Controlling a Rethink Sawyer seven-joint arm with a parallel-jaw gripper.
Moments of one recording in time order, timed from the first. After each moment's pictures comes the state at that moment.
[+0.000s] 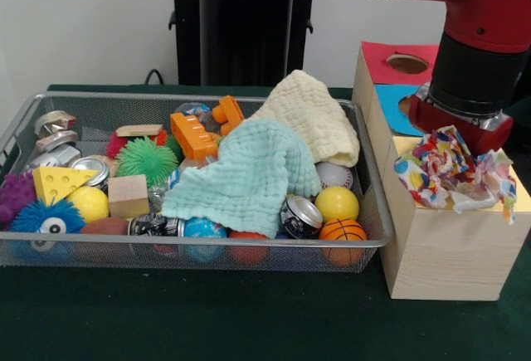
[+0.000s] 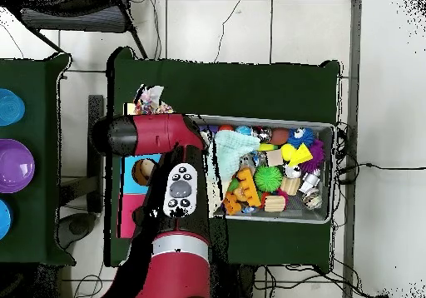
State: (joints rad) arm 0.12 -0.41 -0.10 1.29 0.05 0.66 2.66
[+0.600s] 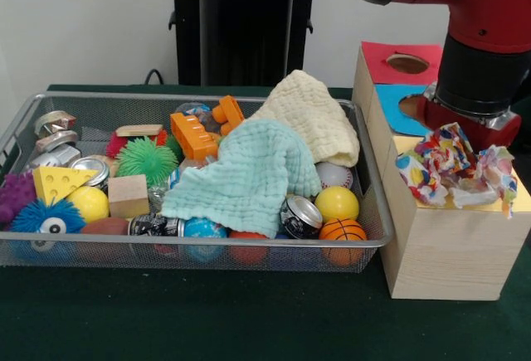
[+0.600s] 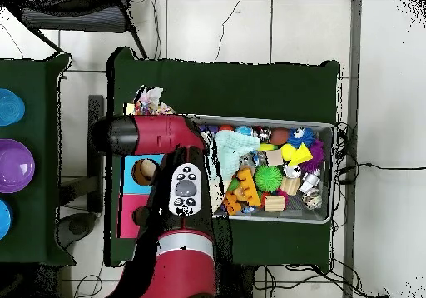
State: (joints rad) arm 0.09 -0.43 -0.06 1.32 0.08 0.66 2.66
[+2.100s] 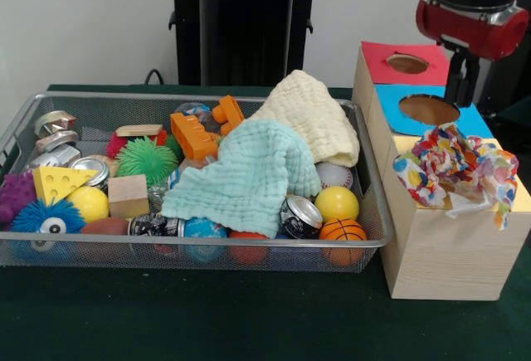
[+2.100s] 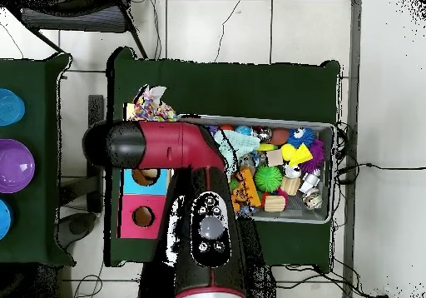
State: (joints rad) arm 0.01 -0.69 0.02 1.50 0.08 0.76 2.66
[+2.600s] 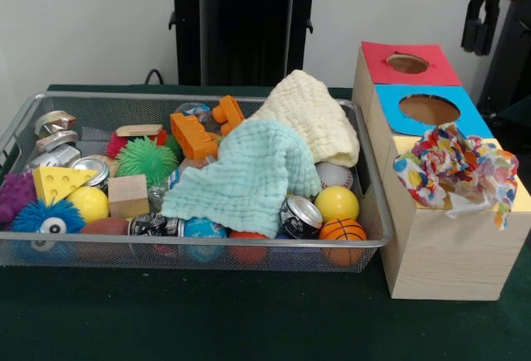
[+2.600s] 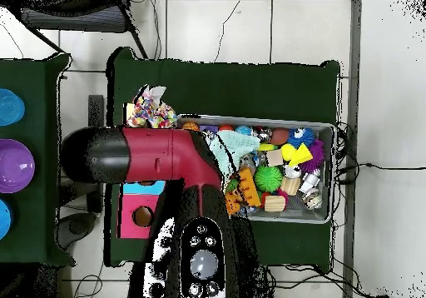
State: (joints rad) arm 0.03 -0.81 0.01 1.54 0.07 0.81 2.66
